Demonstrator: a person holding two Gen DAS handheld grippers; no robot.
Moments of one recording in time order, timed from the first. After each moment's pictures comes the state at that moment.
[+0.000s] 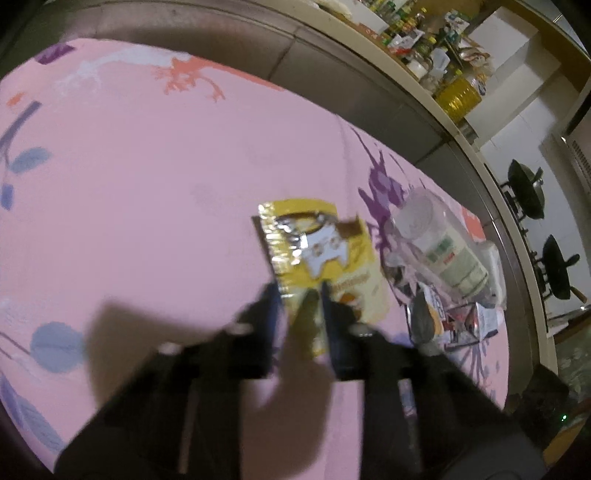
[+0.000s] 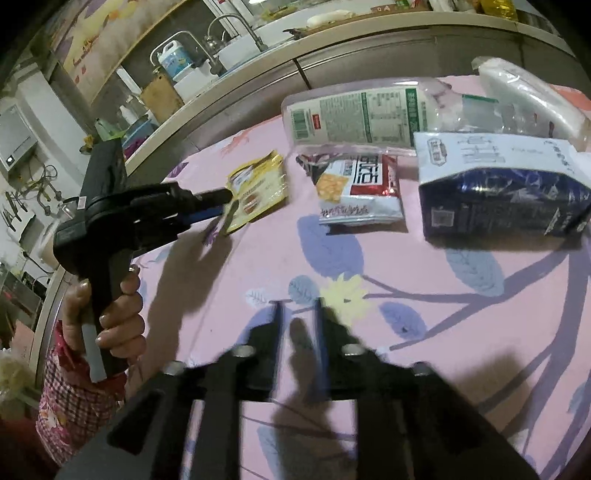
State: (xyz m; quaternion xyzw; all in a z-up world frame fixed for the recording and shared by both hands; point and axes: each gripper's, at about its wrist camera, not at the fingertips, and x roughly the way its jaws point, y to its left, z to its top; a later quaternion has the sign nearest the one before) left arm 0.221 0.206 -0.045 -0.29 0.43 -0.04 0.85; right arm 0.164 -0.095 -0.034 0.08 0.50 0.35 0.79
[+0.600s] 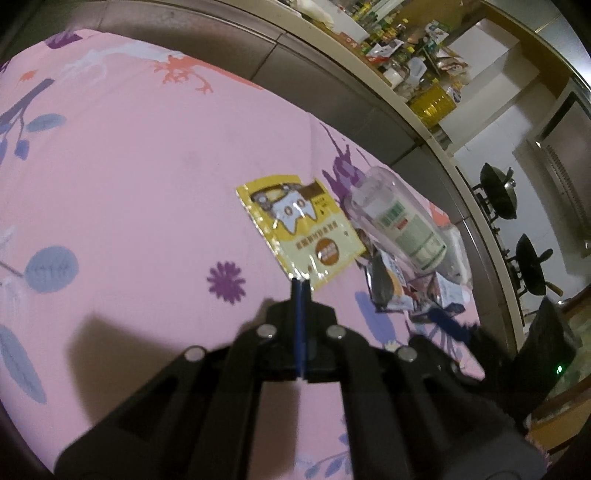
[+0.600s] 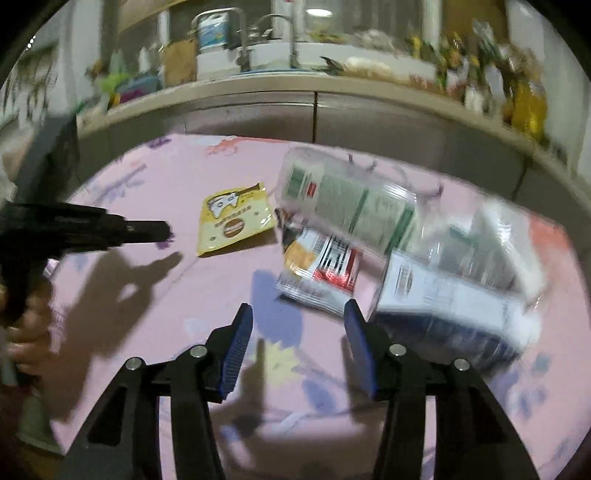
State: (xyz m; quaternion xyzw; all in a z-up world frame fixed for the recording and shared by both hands) left arm 0.170 0.190 -0.037 -0.31 0.40 -0.08 0.86; right arm 0.186 -0.062 -0.012 -0.15 0.40 0.31 0.85
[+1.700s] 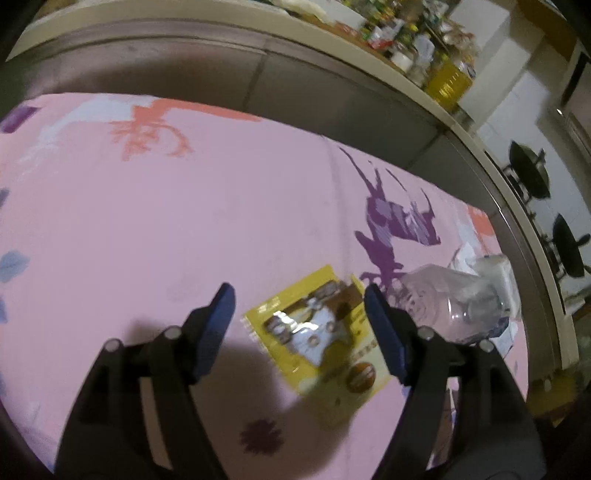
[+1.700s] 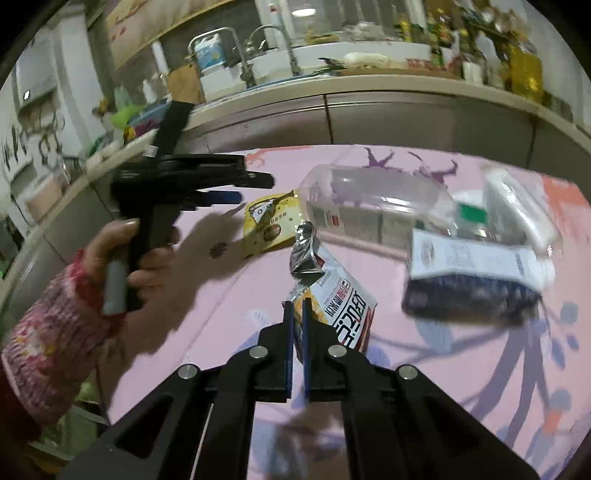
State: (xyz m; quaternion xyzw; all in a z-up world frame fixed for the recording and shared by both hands) left arm 0.286 0.204 -0.030 -0.22 0.43 -0.06 0.87; right arm 0.159 -0.087 0.007 -0.02 0.44 0.34 0.83
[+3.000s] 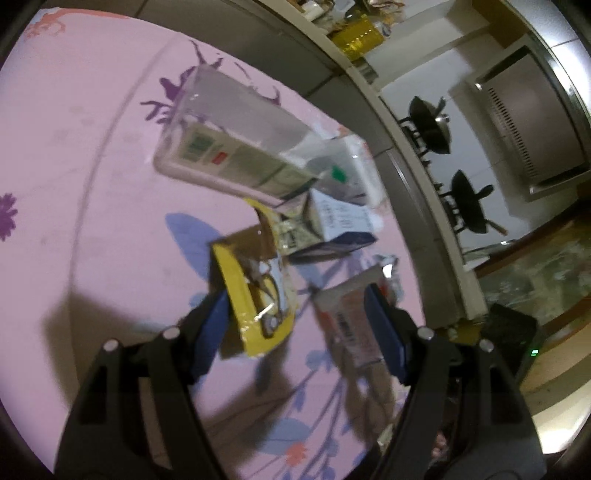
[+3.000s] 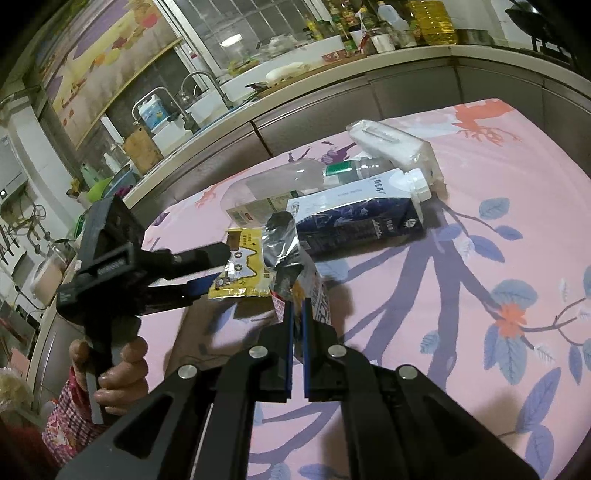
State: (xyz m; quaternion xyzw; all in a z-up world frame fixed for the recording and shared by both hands) left arm 0.196 0.082 -0.037 -0.32 0.44 -0.26 0.80; right arm 0.137 -0.199 0.008 0.12 0.45 0.27 0.84
